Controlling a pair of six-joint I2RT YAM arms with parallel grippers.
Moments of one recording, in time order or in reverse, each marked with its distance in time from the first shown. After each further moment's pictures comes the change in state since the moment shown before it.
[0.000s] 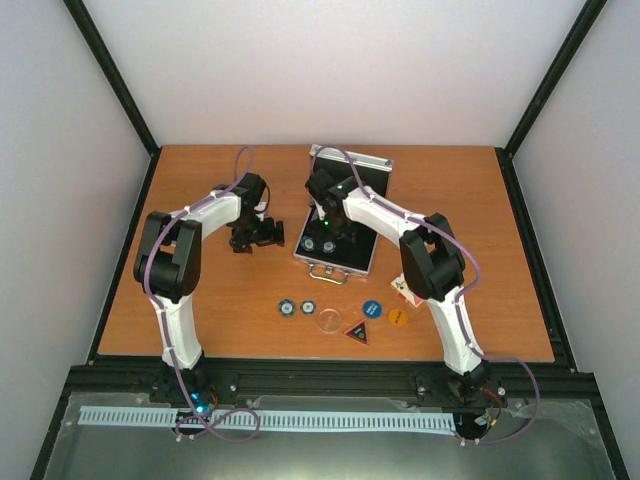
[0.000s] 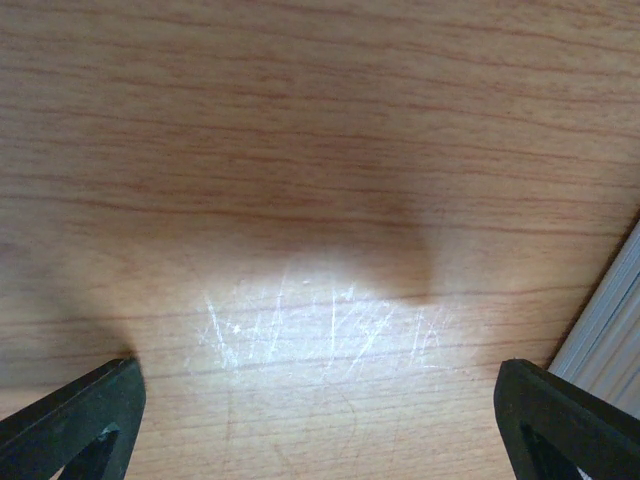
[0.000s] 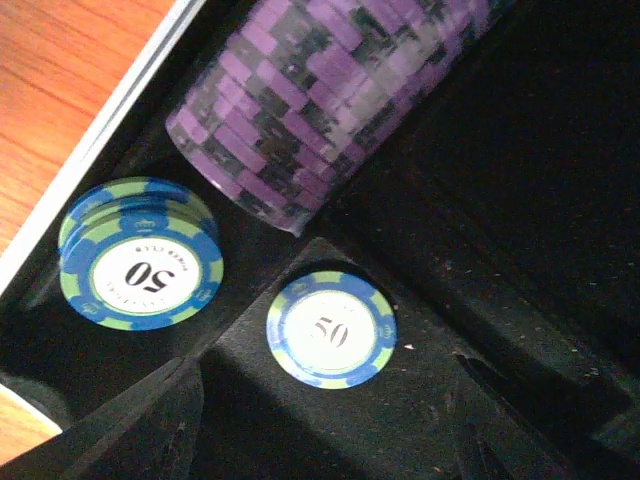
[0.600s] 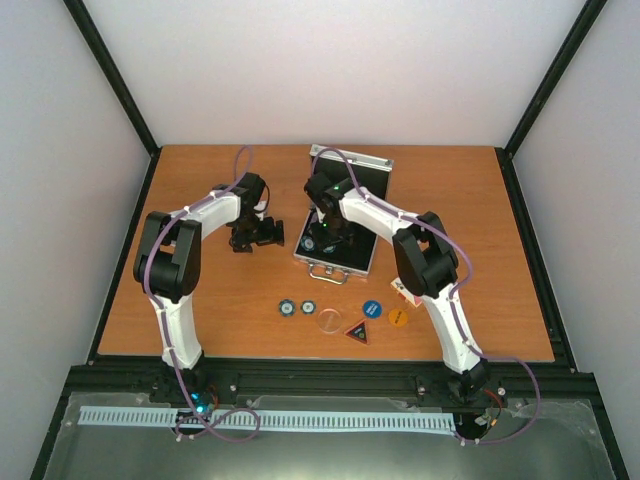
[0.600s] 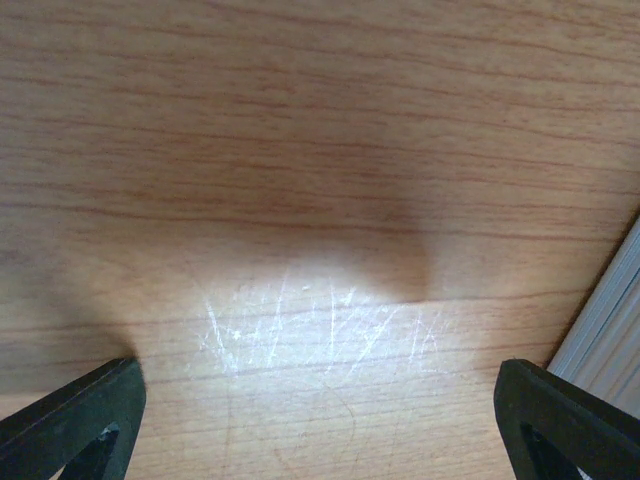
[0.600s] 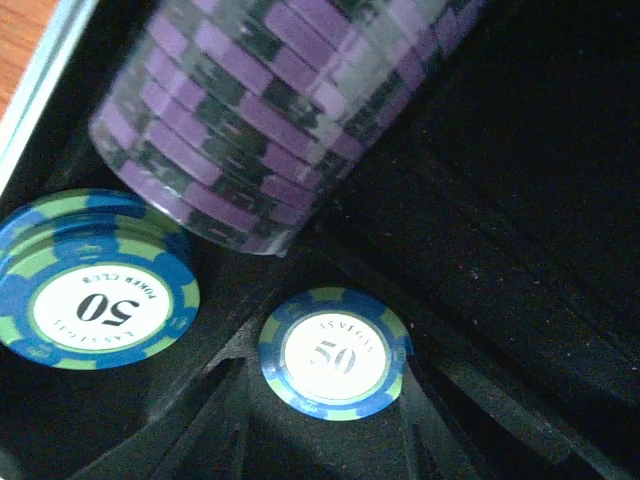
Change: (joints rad) left arm 0.003 0.000 -0.001 0.007 0.003 0.000; right arm -0.003 0.066 0.050 -0.035 -0.033 0.057
